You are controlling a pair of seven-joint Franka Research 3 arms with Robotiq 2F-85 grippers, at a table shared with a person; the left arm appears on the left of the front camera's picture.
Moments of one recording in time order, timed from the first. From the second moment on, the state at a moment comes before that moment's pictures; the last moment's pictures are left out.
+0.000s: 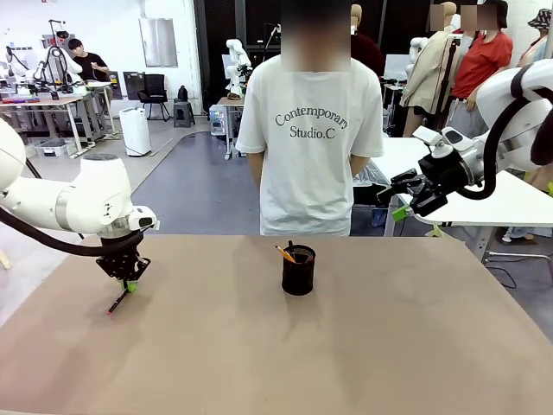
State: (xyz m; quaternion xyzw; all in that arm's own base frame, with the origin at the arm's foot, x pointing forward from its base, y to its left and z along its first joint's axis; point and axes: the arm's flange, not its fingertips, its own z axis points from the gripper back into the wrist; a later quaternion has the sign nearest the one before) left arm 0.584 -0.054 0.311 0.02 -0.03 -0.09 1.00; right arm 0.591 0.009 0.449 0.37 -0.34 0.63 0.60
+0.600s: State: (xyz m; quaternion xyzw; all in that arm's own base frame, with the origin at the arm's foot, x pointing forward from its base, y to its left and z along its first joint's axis) left arm 0.584 -0.062 0.373 -0.19 -0.08 -0.21 0.96; right arm 0.591 0.009 0.449 0.37 -0.34 0.63 0.60
